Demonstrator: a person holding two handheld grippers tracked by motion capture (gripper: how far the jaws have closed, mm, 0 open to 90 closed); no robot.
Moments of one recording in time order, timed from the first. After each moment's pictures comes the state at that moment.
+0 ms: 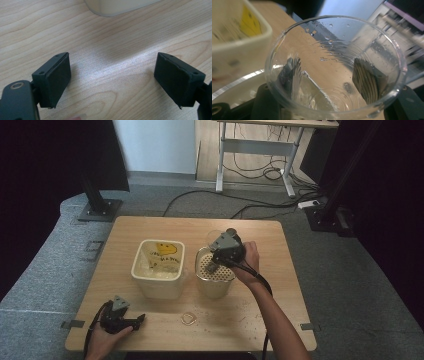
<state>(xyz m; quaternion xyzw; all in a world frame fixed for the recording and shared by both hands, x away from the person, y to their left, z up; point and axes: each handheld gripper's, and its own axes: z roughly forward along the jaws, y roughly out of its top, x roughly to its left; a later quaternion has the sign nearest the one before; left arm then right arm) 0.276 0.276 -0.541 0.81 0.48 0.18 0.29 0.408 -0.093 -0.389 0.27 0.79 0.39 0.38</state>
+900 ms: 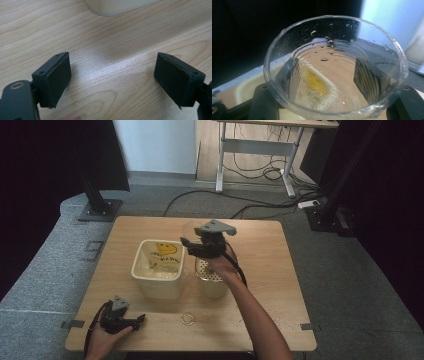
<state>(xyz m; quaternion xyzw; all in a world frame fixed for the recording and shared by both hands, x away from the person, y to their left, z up) 0.275 0.277 -0.541 0.81 0.48 0.17 0.30 0.414 -0.031 -0.359 0.31 0.75 0.55 0.19</state>
